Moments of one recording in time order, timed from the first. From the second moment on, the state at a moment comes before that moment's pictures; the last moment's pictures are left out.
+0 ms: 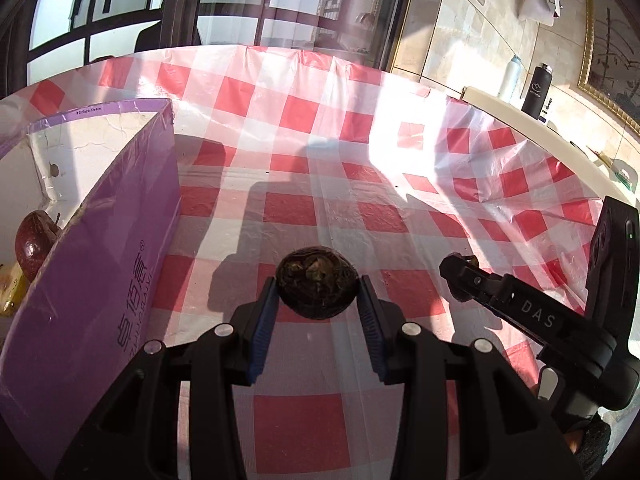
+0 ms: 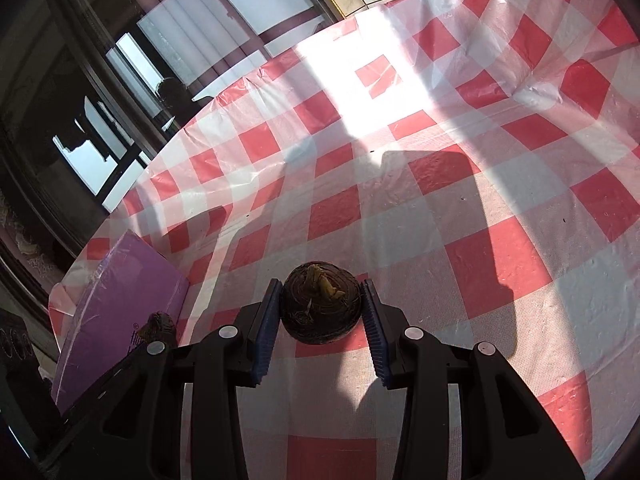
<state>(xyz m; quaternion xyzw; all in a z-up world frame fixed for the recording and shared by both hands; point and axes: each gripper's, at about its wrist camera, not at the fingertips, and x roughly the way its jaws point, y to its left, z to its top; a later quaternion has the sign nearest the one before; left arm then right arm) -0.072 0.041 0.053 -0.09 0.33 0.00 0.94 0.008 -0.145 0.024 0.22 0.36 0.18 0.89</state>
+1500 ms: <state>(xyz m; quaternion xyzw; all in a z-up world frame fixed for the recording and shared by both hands) -0.099 0.268 0.081 -0.12 0.51 0.11 0.84 -0.026 0.185 0.077 -0.33 0.39 0.34 0.79</state>
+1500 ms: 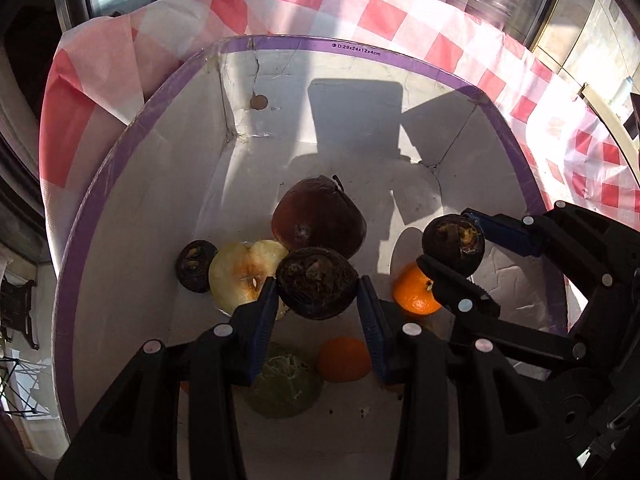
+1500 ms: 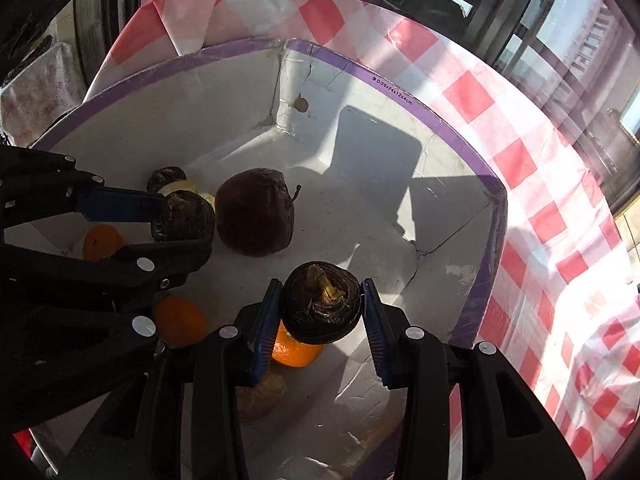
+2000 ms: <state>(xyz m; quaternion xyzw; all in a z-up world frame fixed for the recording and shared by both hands) -0.108 0.271 0.083 -0.14 0.50 0.11 0.85 -0.029 0.189 0.071 -0.34 0.38 0.33 0.79</state>
